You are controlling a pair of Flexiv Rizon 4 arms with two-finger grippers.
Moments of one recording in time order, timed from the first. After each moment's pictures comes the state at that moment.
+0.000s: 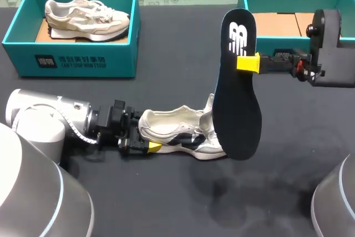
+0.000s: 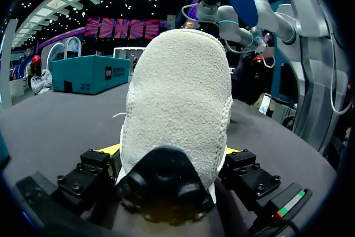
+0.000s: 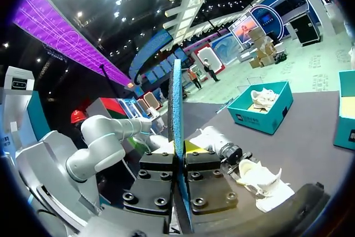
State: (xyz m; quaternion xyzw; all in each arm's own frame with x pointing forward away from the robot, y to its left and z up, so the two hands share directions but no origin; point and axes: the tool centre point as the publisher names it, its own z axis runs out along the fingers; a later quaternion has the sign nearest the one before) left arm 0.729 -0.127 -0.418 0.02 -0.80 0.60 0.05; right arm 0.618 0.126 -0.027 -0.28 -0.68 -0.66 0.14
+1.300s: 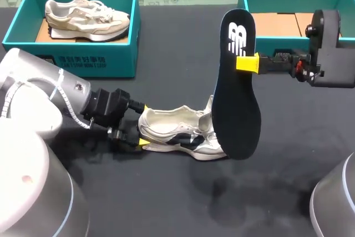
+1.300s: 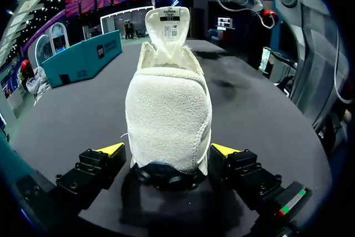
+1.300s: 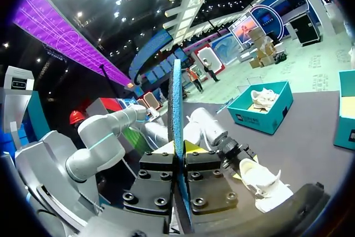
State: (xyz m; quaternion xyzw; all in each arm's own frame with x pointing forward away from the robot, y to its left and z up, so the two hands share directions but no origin) left arm 0.737 -0.091 -0.404 -0.05 -0.90 0.43 0.00; right arm 0.618 0.127 -0.028 -0.28 -0.68 -0.66 0.14
